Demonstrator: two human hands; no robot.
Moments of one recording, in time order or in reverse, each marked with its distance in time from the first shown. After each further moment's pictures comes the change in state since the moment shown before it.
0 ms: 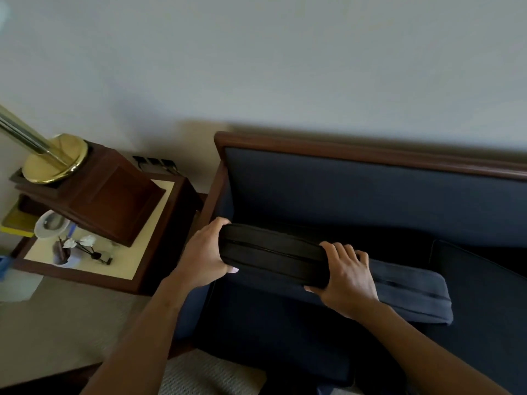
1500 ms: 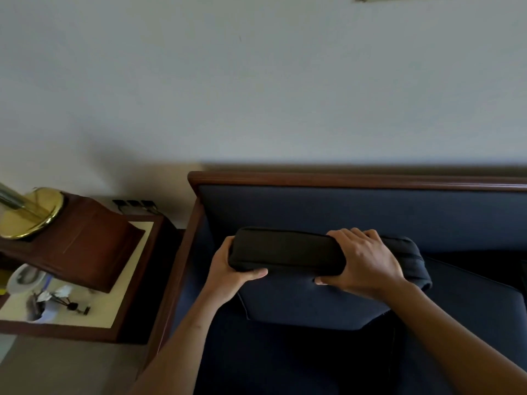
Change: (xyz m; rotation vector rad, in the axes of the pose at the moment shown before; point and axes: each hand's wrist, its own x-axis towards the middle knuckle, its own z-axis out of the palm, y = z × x) left_hand 0.035 0.096 0.054 -0.661 0.083 -0.066; right_hand 0.013 0.074 -0.120 -0.072 0.101 -0.076
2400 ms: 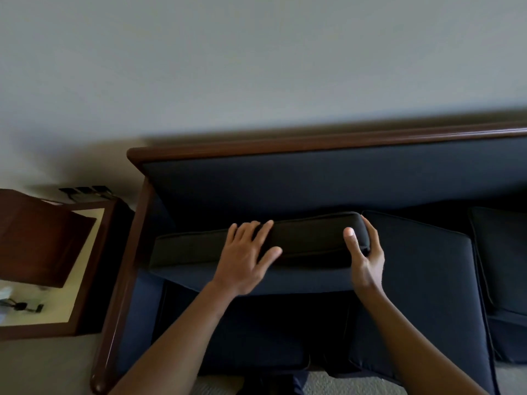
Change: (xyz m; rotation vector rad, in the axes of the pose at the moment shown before) left_hand -0.004 -0.016 0.151 0.913 -0.226 0.467; right_hand -0.106 0.075 0.072 1.234 0.515 0.788
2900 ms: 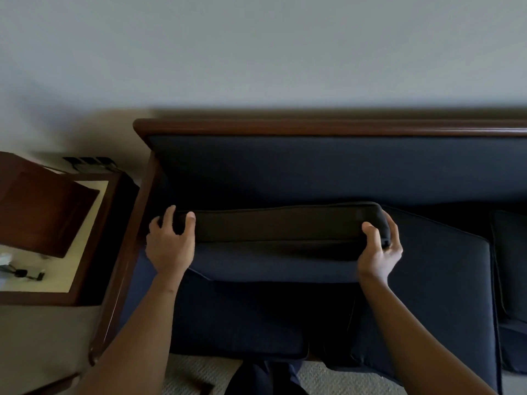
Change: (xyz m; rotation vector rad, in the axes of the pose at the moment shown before) left_hand -0.043 -0.129 -0.011 -0.172 0.384 -0.920; right_hand 0.015 0.013 0.030 0.048 0.317 0.055
